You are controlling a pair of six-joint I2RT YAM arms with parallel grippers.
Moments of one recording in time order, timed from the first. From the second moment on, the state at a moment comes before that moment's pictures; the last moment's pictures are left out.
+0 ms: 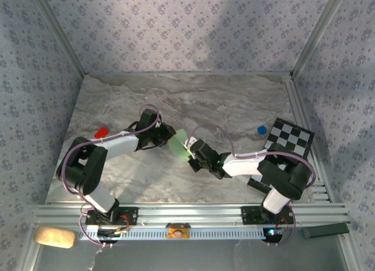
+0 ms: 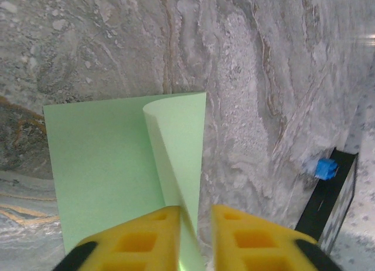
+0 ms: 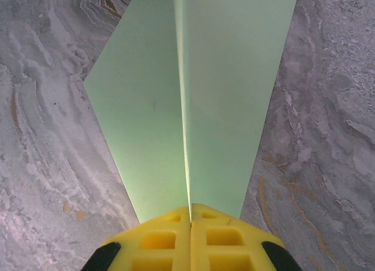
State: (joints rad) left arm -0.51 1.61 0.81 0.00 0.31 -1.15; right arm 0.94 1.63 0.66 0.17 0.20 0.09
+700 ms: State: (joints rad) left arm -0.49 1.61 0.82 -0.04 0.31 -1.14; right arm 0.92 1.63 0.65 0.18 0.15 0.10
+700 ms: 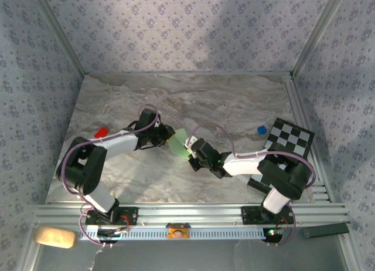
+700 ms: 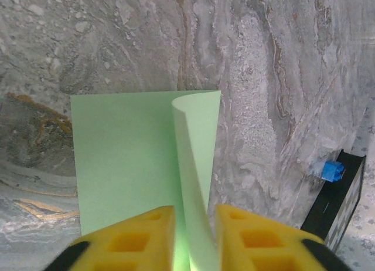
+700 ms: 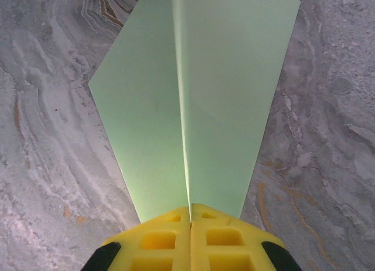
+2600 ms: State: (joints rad) left arm -0.52 1.82 0.92 -0.07 0.36 -1.08; right arm 0.61 1.75 0.67 0.29 -0.49 0.59
